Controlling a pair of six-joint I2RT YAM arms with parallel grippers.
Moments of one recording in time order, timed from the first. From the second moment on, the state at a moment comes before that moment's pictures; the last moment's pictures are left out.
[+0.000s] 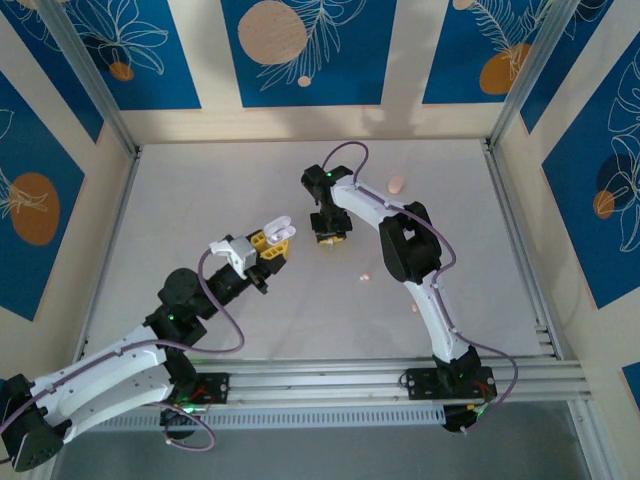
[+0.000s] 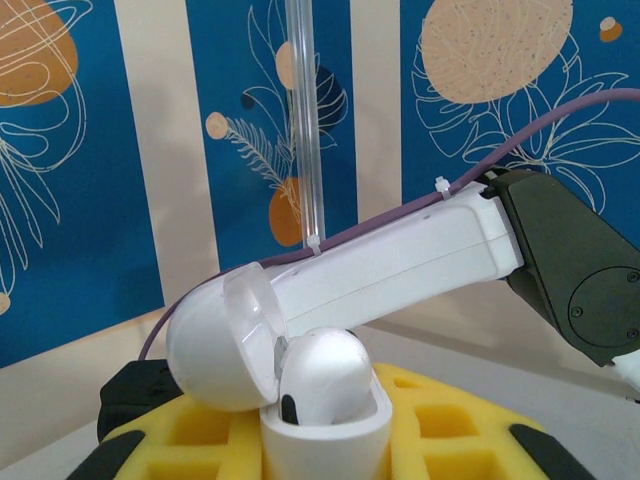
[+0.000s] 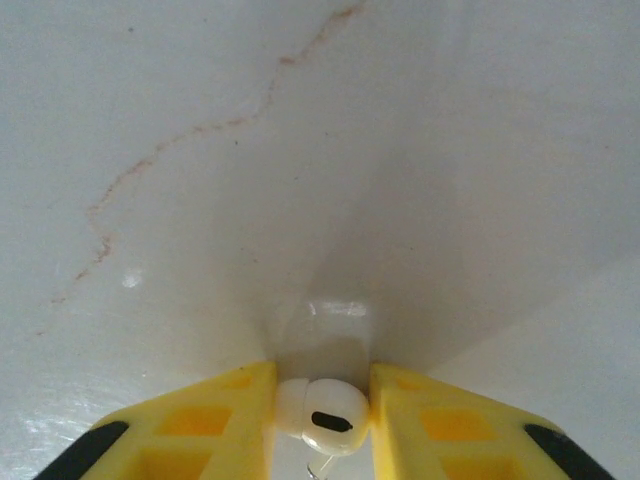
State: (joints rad) left arm -0.88 0.73 0.47 0.50 0.03 0.05; right arm 0.60 2.39 2.03 -1.19 -0.02 0.44
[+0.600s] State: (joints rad) left arm -0.88 0.80 0.47 0.51 0.03 0.03; right arm 0.60 1.84 1.70 -1.01 -0.01 0.45
